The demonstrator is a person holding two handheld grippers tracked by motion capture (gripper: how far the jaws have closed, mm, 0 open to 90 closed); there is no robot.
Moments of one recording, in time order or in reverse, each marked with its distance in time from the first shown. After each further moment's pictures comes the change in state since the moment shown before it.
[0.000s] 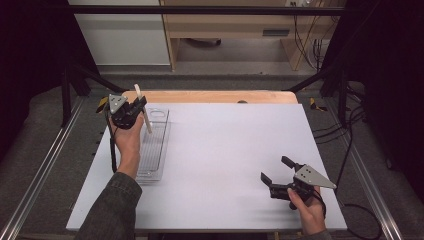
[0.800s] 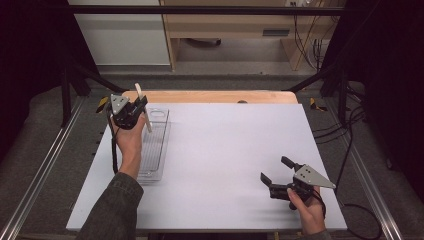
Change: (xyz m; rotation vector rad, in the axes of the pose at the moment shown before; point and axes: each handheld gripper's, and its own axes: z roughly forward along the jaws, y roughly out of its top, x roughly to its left) left arm -0.004 -0.001 0.001 -0.016 0.006 0.031; right arm 0.000 -0.001 0.001 0.004 0.000 -0.002
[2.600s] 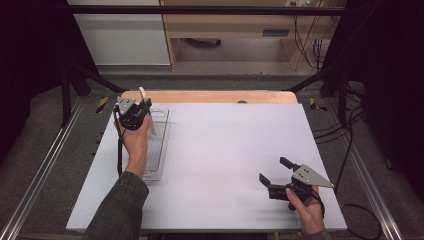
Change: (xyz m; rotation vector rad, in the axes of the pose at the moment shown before) left arm -0.005 -0.016 0.017 0.029 0.019 -0.022; right arm 0.001 -0.002 0.003 0.017 0.012 0.008
